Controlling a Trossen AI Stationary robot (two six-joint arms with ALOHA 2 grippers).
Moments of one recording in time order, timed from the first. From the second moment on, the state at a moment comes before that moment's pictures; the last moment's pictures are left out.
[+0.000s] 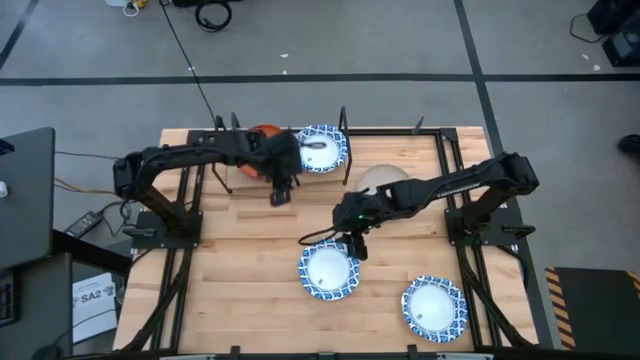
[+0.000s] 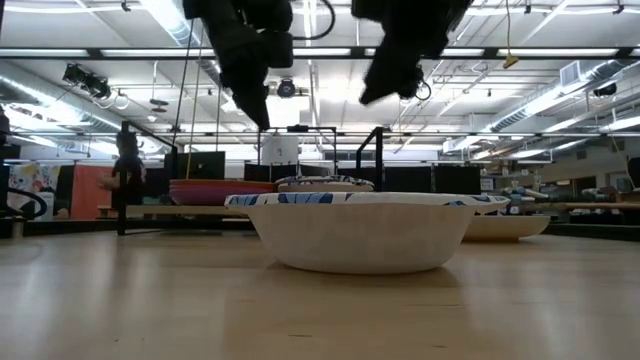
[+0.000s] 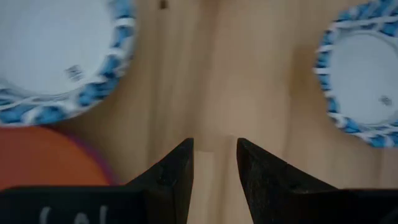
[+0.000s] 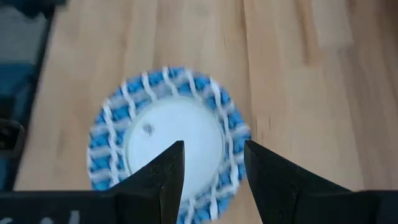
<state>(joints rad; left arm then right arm) 0.30 1.58 1.34 -0.87 0.11 0.15 0.13 1.59 1.20 -0.49 -0.07 0.21</state>
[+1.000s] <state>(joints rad) -0.36 1.30 1.31 -1.10 -0.33 -0.31 0.07 1.86 1.20 -0.41 -0.03 0.18</state>
